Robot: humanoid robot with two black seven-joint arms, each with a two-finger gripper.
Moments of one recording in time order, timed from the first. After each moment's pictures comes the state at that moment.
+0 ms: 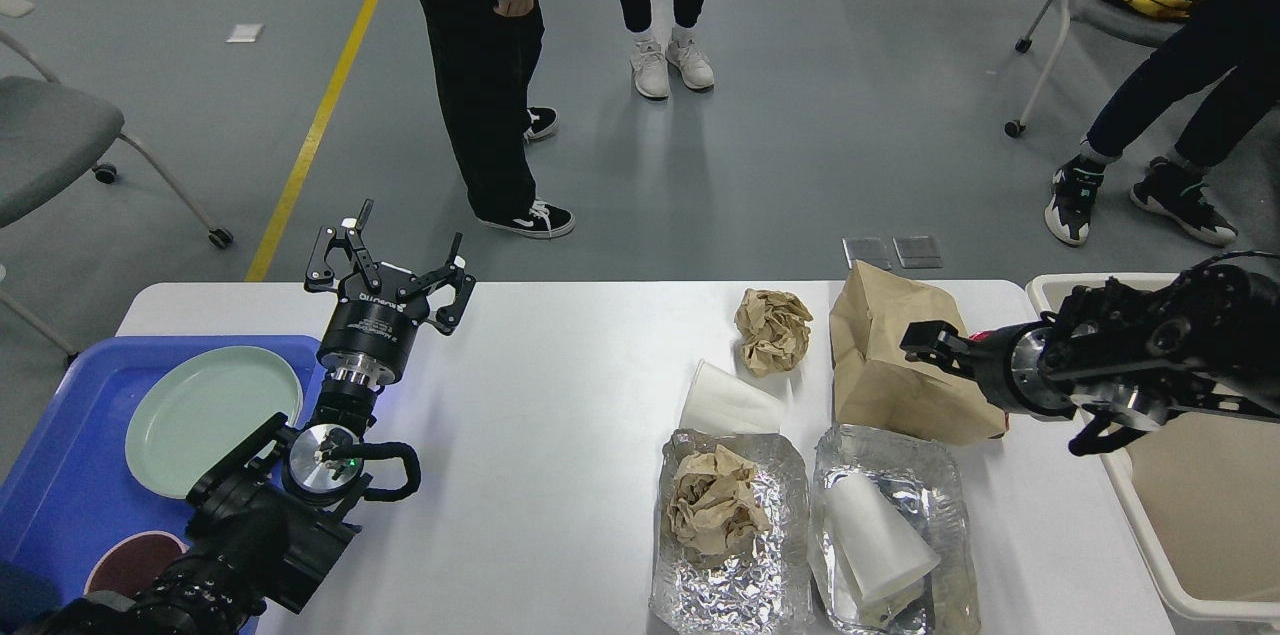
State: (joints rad) left arm -0.58 -0.02 -1.20 -0.43 0.04 -0.67 -0.29; right arm 1.45 -0.40 -0.94 1.20 -0.03 -0.20 -0.07
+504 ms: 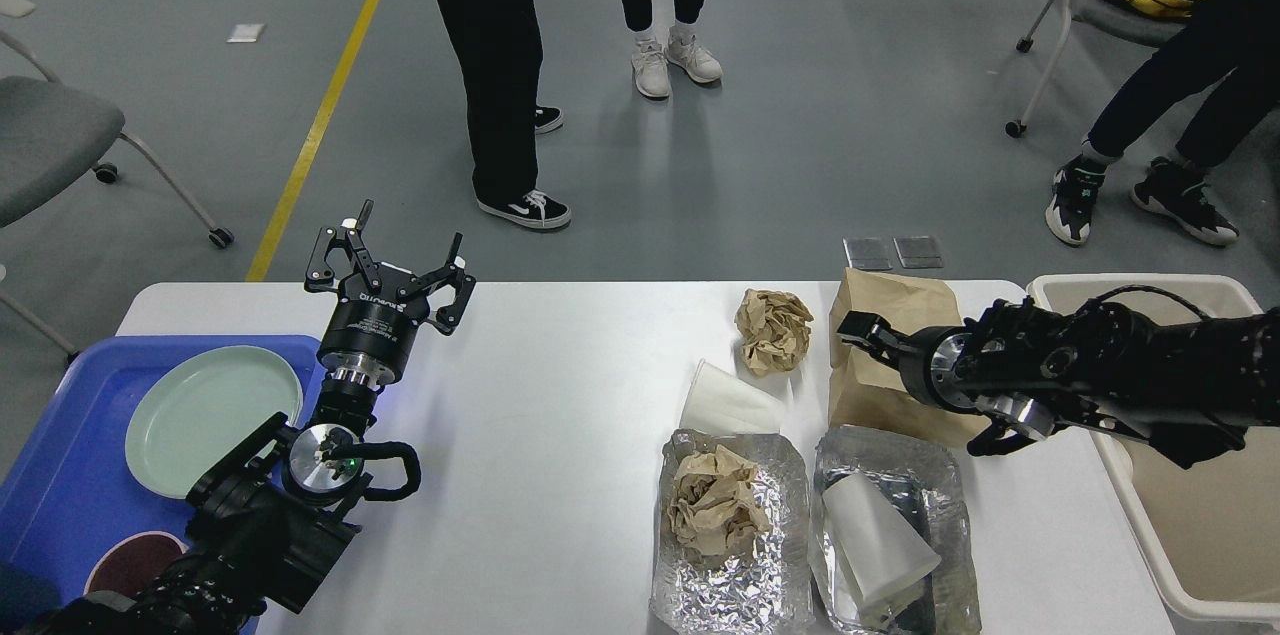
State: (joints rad) left arm -0.58 -0.02 -1.20 -0.43 0.04 -0.67 -0.29; right arm 1.31 -0.30 -0.82 1.07 -0.03 -0.21 -0.07
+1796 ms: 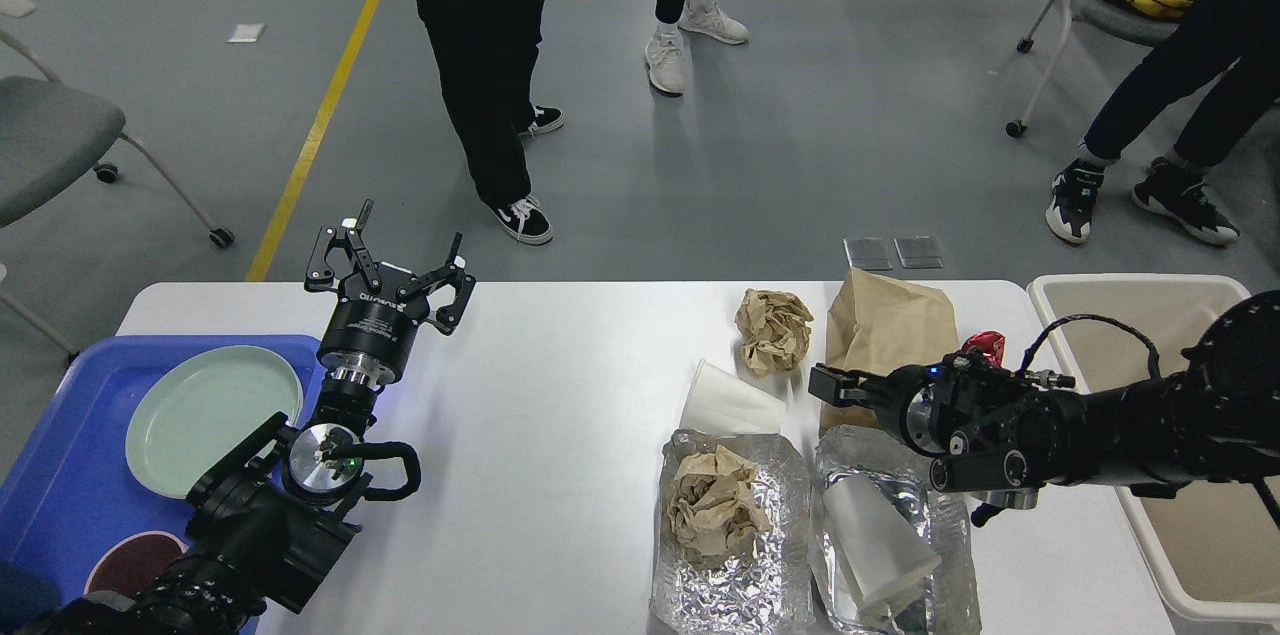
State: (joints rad) left arm -0.58 -0.02 -1.20 -0.43 0.04 -0.67 -0.29; right arm 1.20 -0.20 -0.95 1.03 -0.39 -0.46 0.00
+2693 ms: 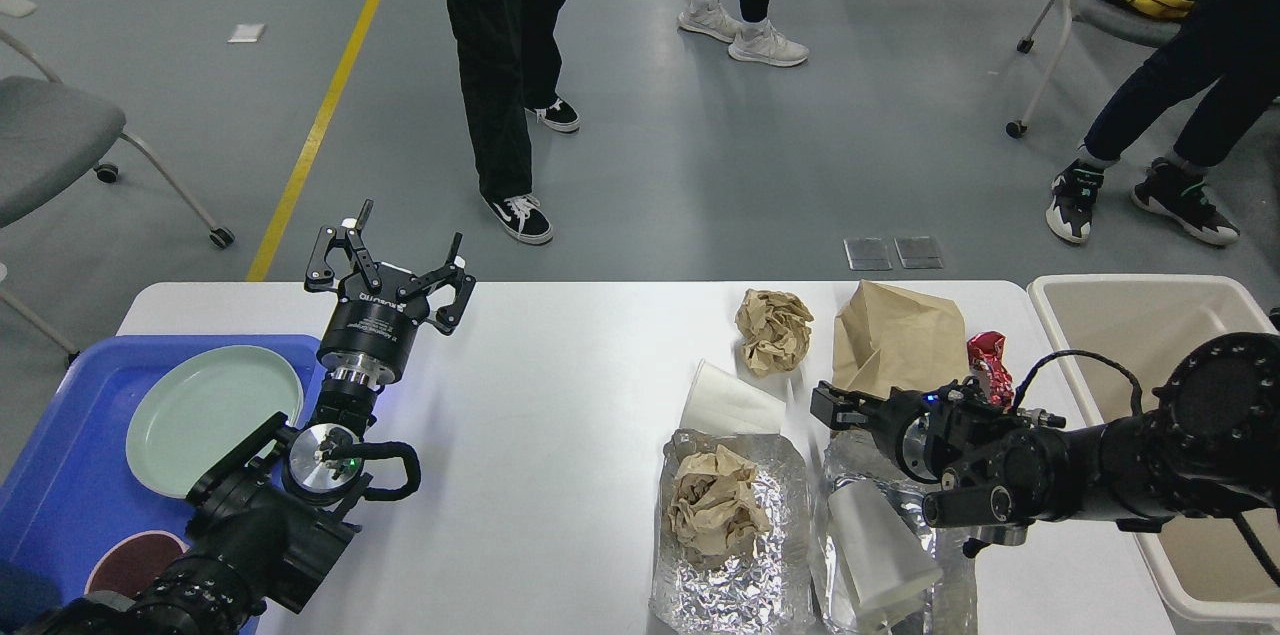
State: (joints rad) left arm -0.58 -0.02 -1.20 -0.43 0.04 -0.67 -0.29; right arm 1.12 -0.17 -0.96 0.98 -0.40 -0.53 -0.01
